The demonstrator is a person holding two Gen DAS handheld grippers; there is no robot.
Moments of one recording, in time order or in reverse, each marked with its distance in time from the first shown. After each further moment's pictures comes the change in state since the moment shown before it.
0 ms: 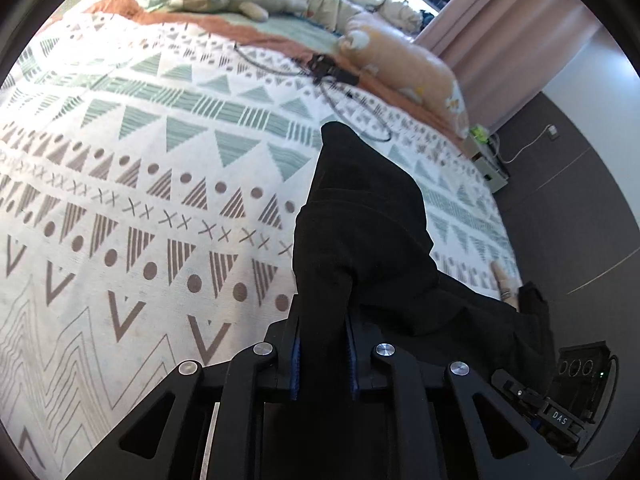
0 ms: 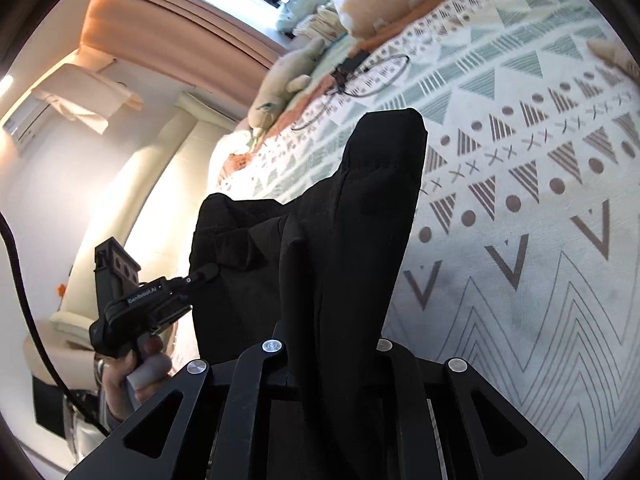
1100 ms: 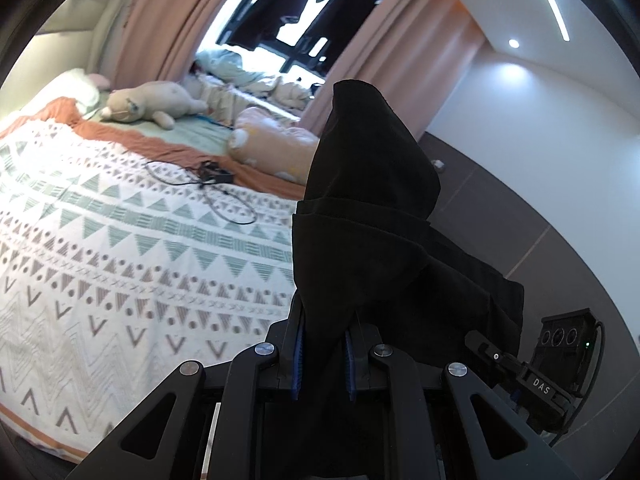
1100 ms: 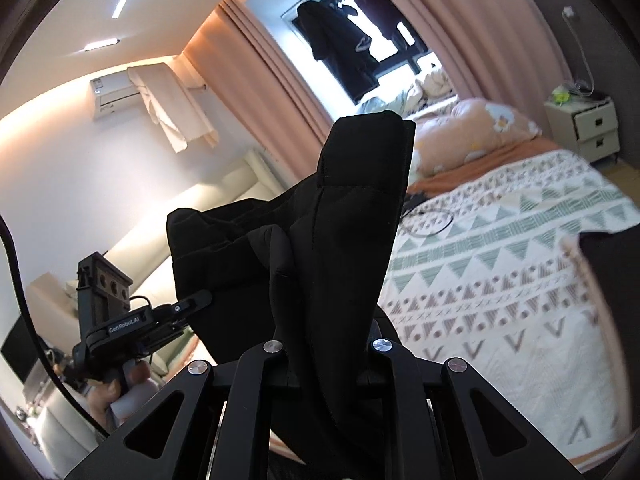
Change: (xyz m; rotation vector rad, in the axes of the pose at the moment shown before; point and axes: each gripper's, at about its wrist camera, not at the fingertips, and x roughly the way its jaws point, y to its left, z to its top) left arm -0.215 -0.156 -0.067 0.180 -0.280 -0.265; right arm -0.225 0.128 -0.022 -0.314 -0.339 -0.007
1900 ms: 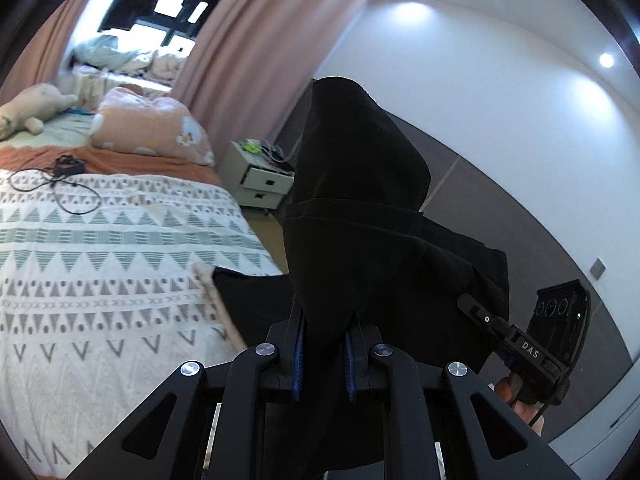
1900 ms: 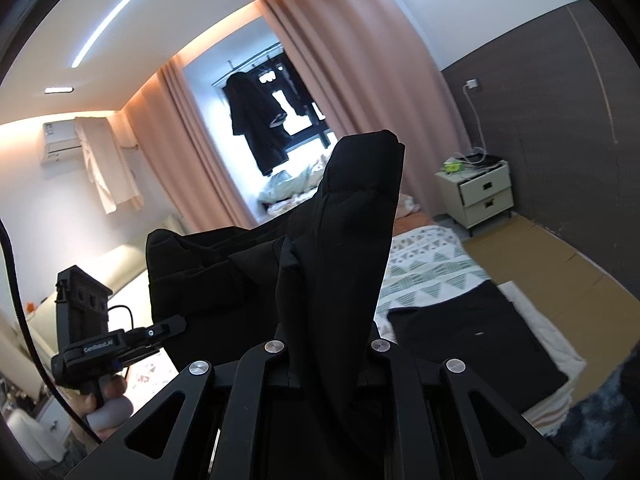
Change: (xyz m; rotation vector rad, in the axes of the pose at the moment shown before) left arm 0.107 -0.248 -0.045 0.178 0.158 -0.295; right arm -0.240 -0.102 0.048 0.009 -0.227 -0.327
